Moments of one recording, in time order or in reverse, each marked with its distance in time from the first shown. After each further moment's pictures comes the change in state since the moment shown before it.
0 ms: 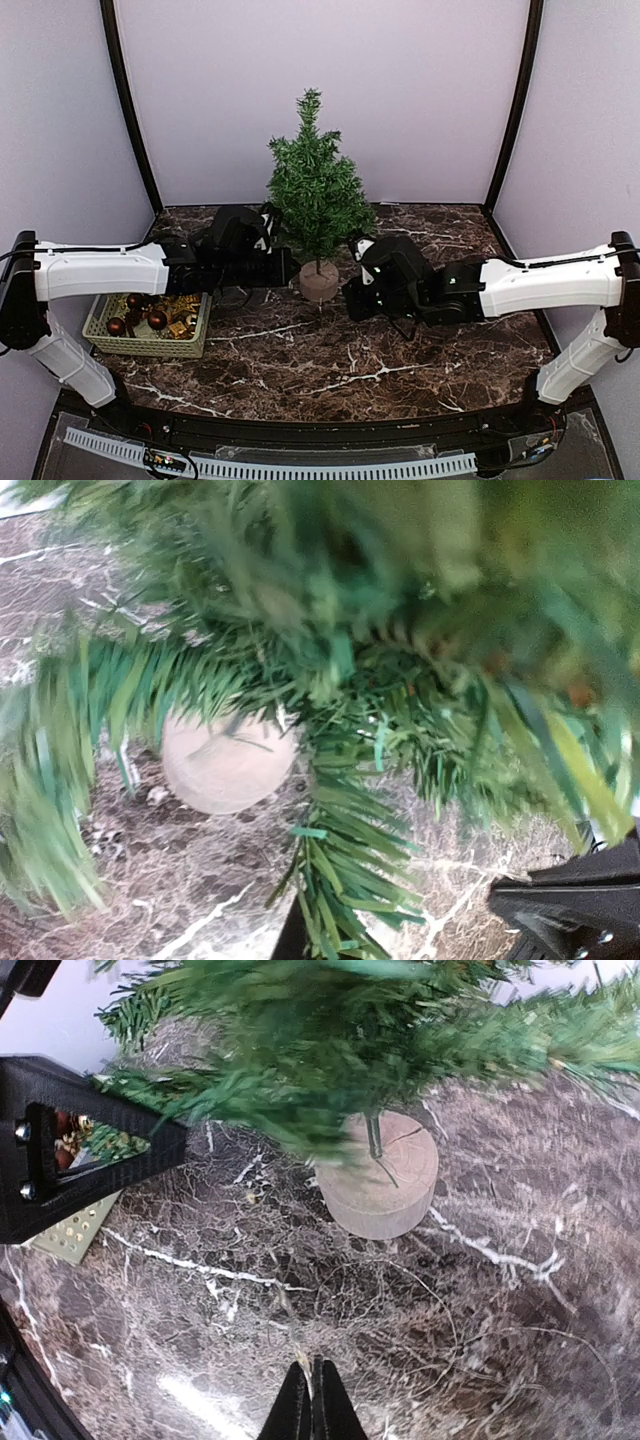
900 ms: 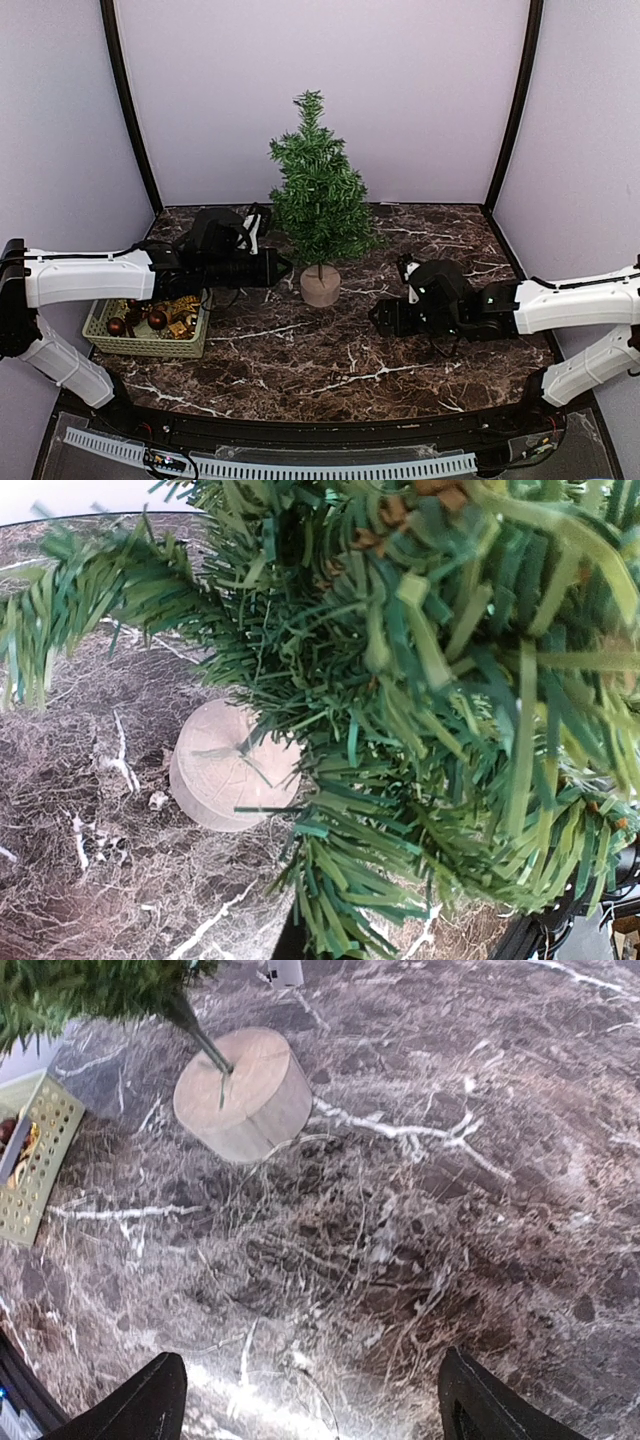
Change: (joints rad) left arm 0.068 -0.084 -0.119 0.098 0.124 0.047; right arm -0.111 -0.224 -0.324 0.006 -0.079 0.160
